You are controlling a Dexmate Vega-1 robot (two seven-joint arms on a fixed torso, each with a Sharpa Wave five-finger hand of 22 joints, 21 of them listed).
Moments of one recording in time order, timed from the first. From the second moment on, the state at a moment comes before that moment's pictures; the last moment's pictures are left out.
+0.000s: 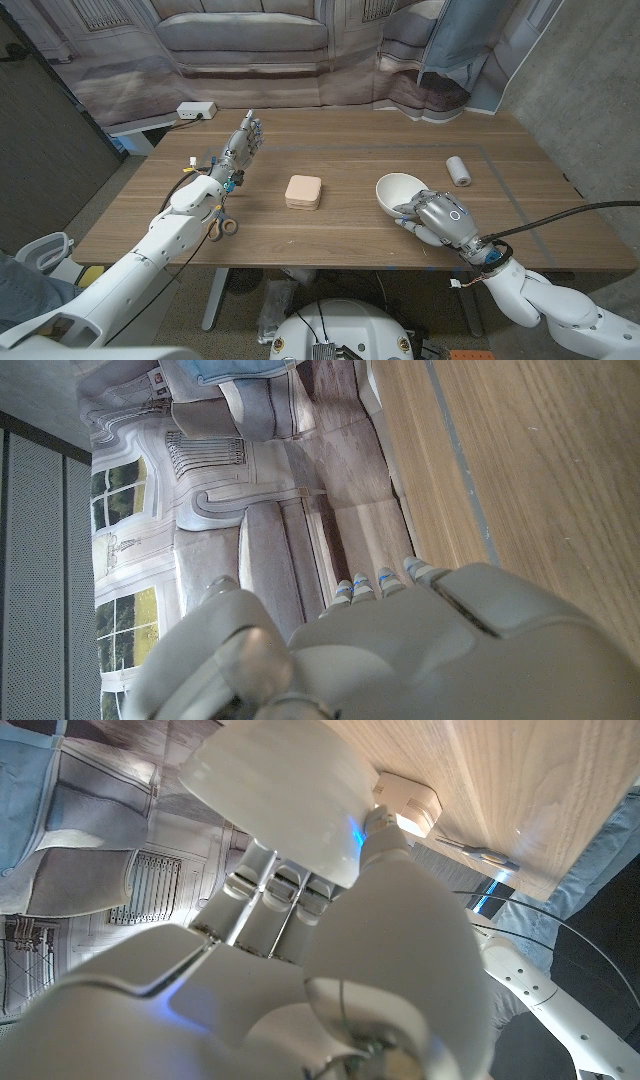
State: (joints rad) left arm 0.93 0.64 0.30 -1.51 -0.75 -0.18 -0.06; left_hand 0.35 0.04 -0.02 0.08 0.31 -0.16 0.06 0.19 0.18 -0.17 0.02 0.20 0.18 -0.17 0.03 0.18 0.18 -0.17 -0.03 0.20 0.18; right arm -1.41 -1.11 -0.46 -1.94 -0.94 -0.01 -0.86; right_hand 1.19 0.06 0.11 -0.13 0.19 1.01 -0.09 0.24 0.22 1.17 -0.16 0.30 0.25 1.17 -0.18 0.40 0.48 0.70 -0.07 0.67 0.33
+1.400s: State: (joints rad) left arm 0.92 0.65 0.30 -1.52 -0.74 -0.16 -0.05; left_hand 0.35 0.04 -0.03 0.08 0.31 -0.16 0.06 0.19 0.18 -0.17 0.02 0.20 0.18 -0.17 0.03 0.18 0.18 -0.17 -0.03 0.20 0.18; right arm -1.33 -1.08 -0.57 -1.87 -1.02 -0.06 -0.87; right_hand 1.19 0.06 0.11 -0.13 0.19 1.01 -0.09 0.24 0.22 1.17 -0.16 0.29 0.26 1.18 -0.19 0.39 0.49 0.69 -0.06 0.71 0.32
